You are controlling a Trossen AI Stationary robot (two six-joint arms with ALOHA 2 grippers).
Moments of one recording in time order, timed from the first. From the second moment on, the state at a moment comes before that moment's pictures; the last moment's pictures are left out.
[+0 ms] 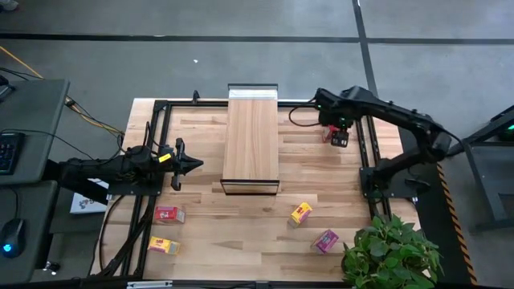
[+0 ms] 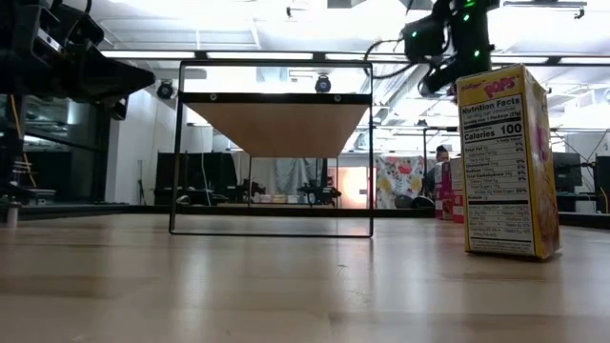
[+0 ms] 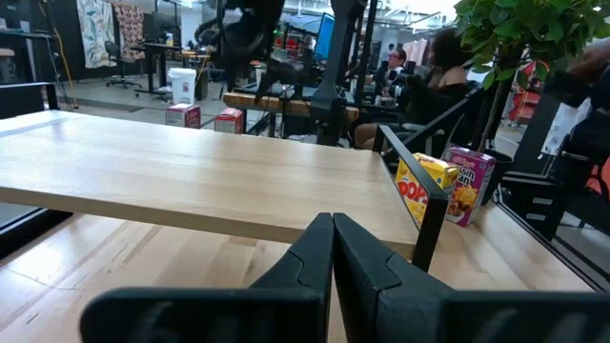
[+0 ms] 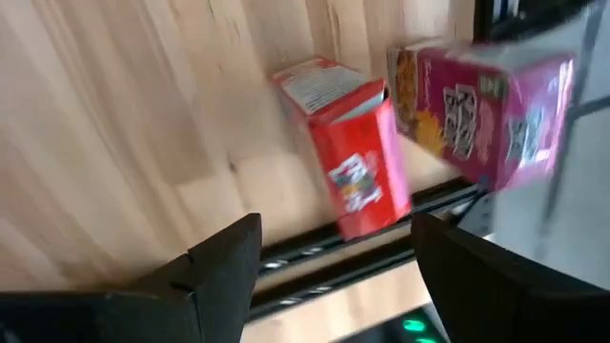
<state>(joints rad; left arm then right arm) 0.03 0.01 0.01 0.01 -0.04 -0.09 -0.58 1.44 1.26 -1.38 0.29 -0.40</state>
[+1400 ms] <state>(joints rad) 0.03 0.01 0.01 0.01 -0.04 -0.09 -0.64 1.68 1.25 -1.31 0.33 -0.59</state>
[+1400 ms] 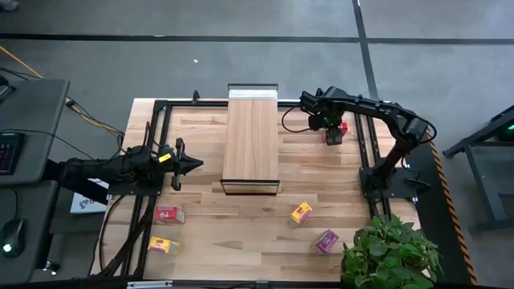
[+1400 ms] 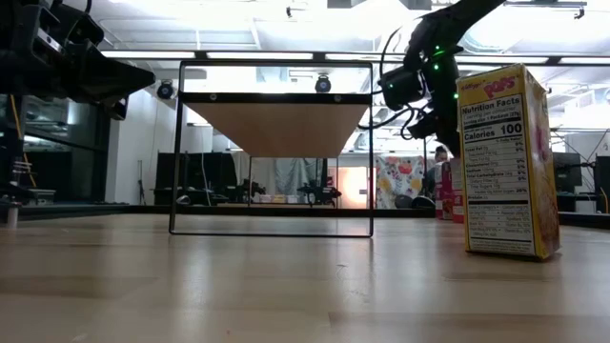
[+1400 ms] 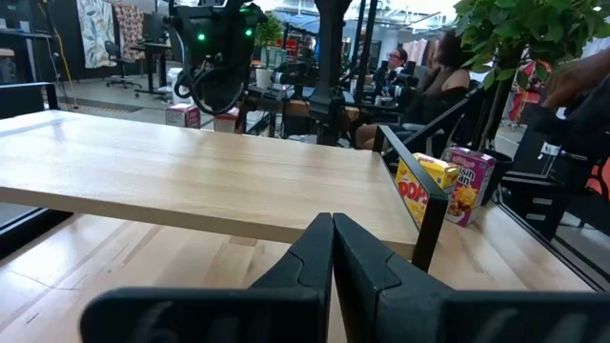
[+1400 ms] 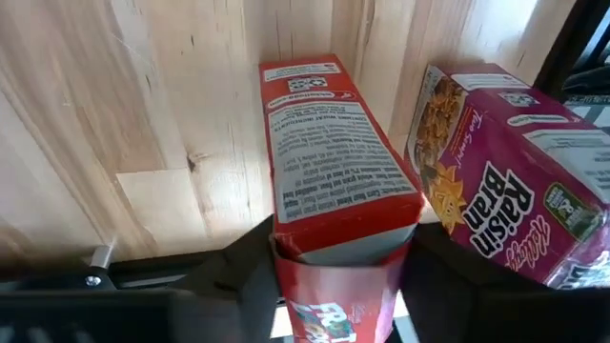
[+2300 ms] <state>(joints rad) 0.03 0.01 0.01 0.01 -0.04 -0.09 -0.31 1.75 2.14 -1.42 0.27 -0.36</state>
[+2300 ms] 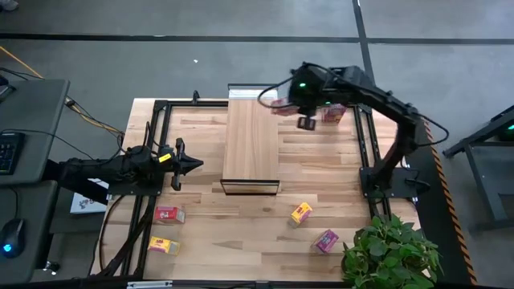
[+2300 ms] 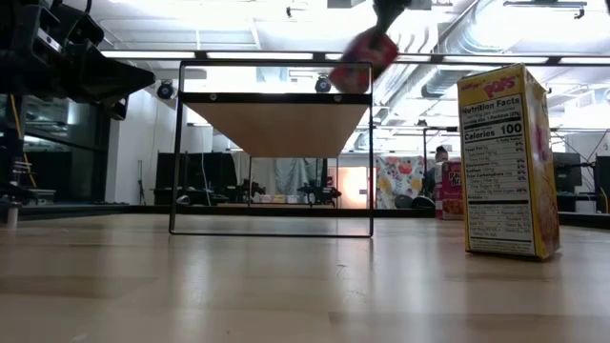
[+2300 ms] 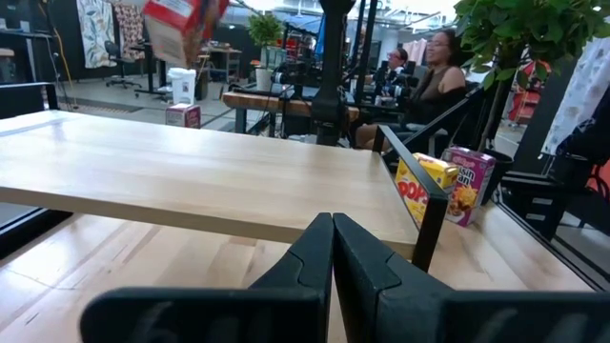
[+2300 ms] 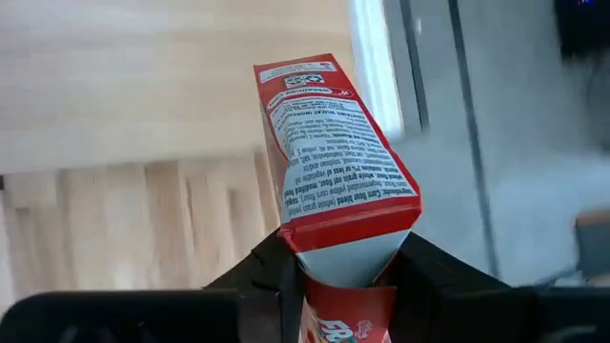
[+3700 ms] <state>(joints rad) 0.03 0.01 0.01 0.01 -0.04 -0.09 -0.30 2.04 2.26 -1.27 0.50 -0.68</state>
